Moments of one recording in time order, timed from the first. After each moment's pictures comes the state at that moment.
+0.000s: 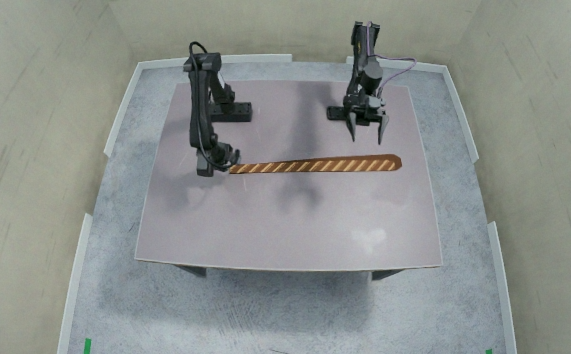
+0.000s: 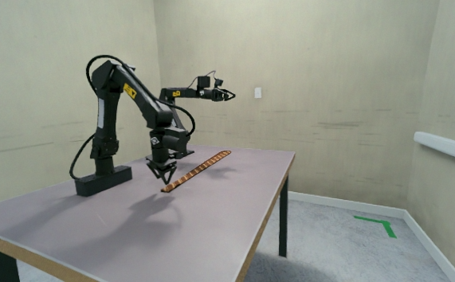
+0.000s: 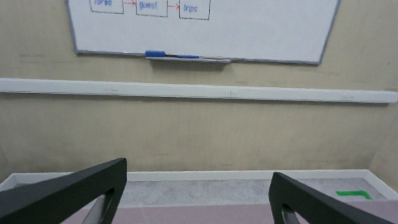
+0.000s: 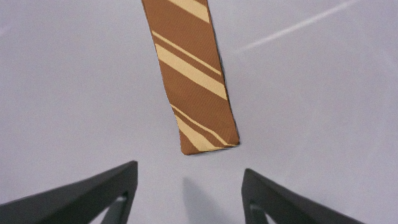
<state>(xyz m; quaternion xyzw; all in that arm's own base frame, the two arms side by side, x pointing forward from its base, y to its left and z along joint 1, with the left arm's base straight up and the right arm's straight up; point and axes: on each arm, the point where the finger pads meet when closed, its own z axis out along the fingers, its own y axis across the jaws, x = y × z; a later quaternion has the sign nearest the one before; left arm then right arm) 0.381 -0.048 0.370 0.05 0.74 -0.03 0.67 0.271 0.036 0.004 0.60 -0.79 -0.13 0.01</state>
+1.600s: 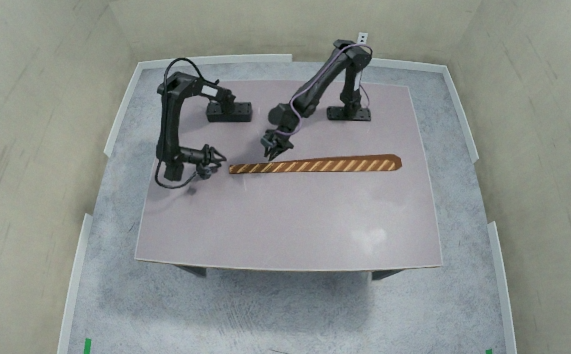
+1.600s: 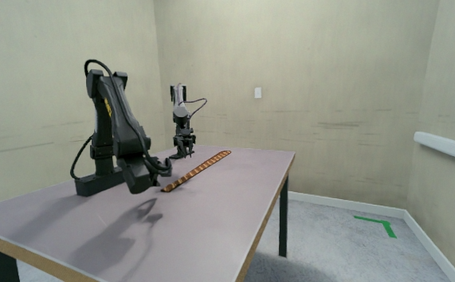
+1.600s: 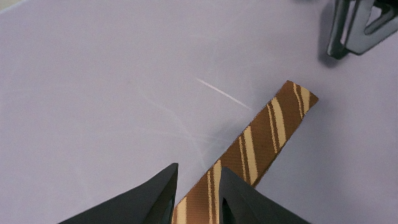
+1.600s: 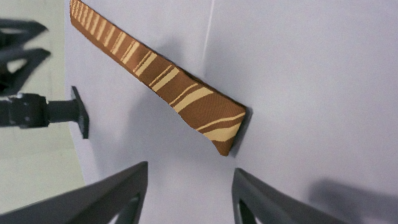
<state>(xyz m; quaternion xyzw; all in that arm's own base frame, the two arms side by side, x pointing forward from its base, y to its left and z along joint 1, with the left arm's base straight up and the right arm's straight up) 0.290 -0.345 0.100 0.39 0.84 -0.13 0.35 0.271 0.014 0.011 0.13 -0.89 -0.43 0.03</state>
